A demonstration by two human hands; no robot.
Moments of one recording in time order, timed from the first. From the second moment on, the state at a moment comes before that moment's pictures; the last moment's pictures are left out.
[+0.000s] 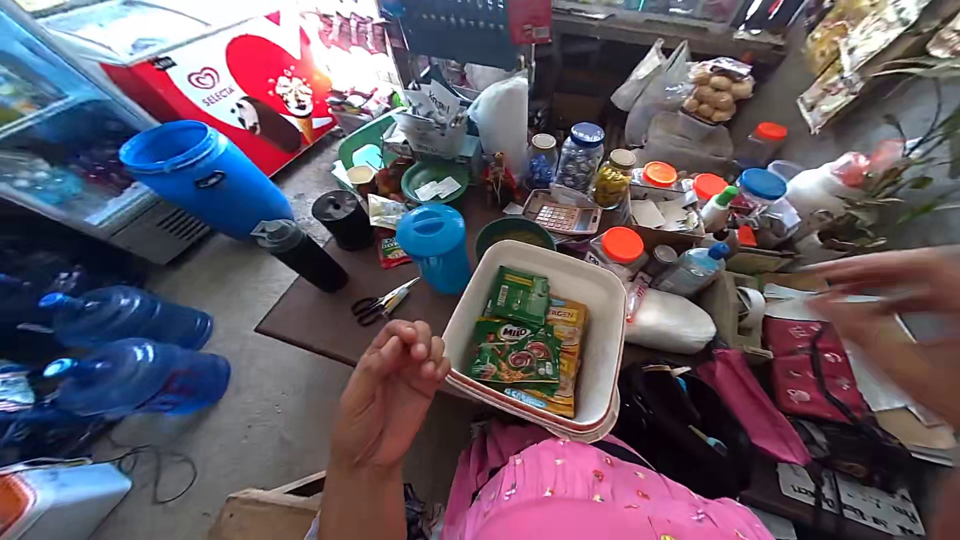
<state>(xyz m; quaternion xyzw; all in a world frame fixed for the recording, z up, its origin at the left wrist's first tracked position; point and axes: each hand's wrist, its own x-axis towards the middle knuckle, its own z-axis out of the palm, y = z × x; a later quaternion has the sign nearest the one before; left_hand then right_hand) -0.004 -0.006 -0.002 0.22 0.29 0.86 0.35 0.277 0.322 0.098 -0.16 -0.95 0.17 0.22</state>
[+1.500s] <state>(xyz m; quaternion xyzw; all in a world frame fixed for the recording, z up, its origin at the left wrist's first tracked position) -0.009 -0.076 -0.049 0.22 0.35 0.84 0.35 0.087 0.225 0.033 -0.27 -0.62 0.74 0.06</state>
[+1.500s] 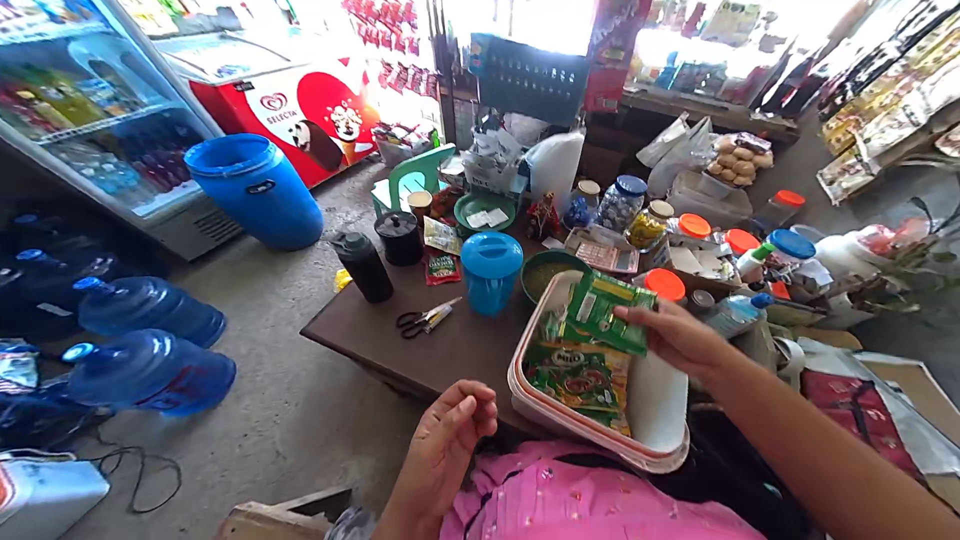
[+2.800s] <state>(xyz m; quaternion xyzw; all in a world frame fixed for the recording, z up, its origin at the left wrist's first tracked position) -0.074 -0.060 -0.116 -0.20 0.49 0.82 0.23 0.030 0.247 -0.060 -0.12 -0.89 0.24 -0.37</state>
